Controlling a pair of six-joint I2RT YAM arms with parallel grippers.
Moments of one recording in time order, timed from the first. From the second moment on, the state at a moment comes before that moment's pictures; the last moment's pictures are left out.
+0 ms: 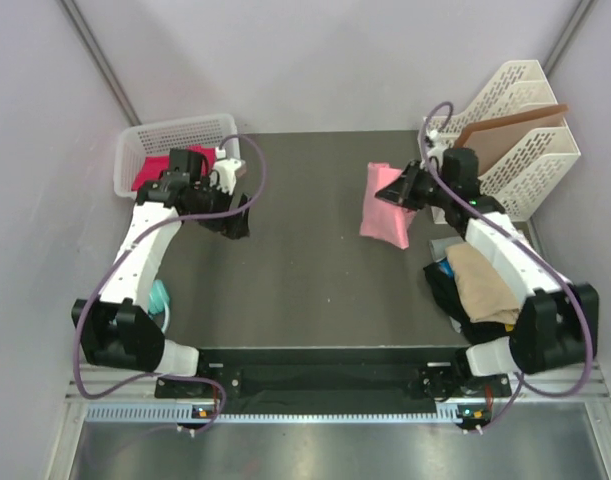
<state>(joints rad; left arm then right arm) -0.11 1.44 1.38 -0.94 0.37 0.29 0.22 1.44 1.09 -0.16 -0.53 0.58</state>
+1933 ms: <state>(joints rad) -0.07 1.38 1.21 -0.97 0.30 0.32 -0.48 1.04 0.91 -0.77 0.30 0.64</state>
